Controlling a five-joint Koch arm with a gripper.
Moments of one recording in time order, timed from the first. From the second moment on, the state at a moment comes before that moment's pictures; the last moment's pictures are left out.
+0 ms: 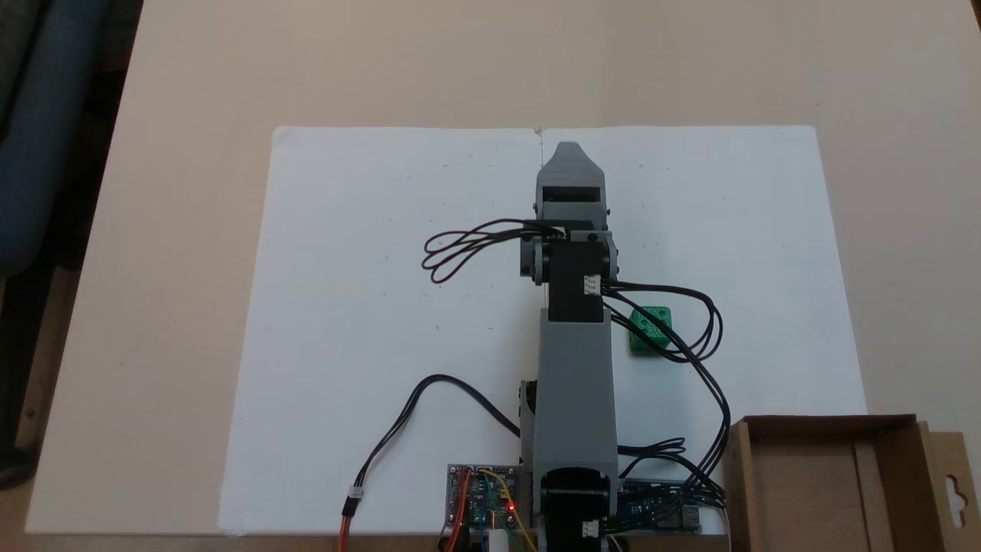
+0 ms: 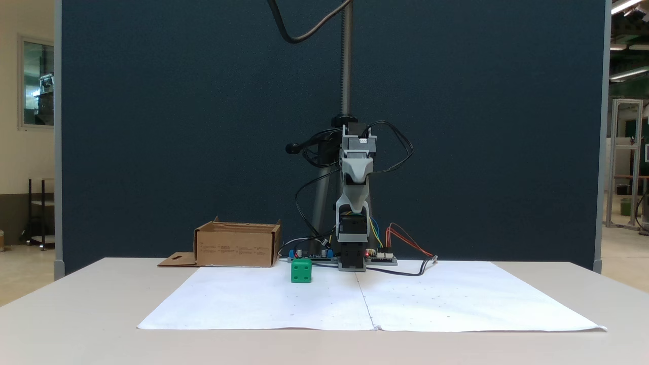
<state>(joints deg) 0.0 129.3 109.6 46.0 -0.6</state>
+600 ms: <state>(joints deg) 12.8 125.2 109.6 64.6 -17.6</state>
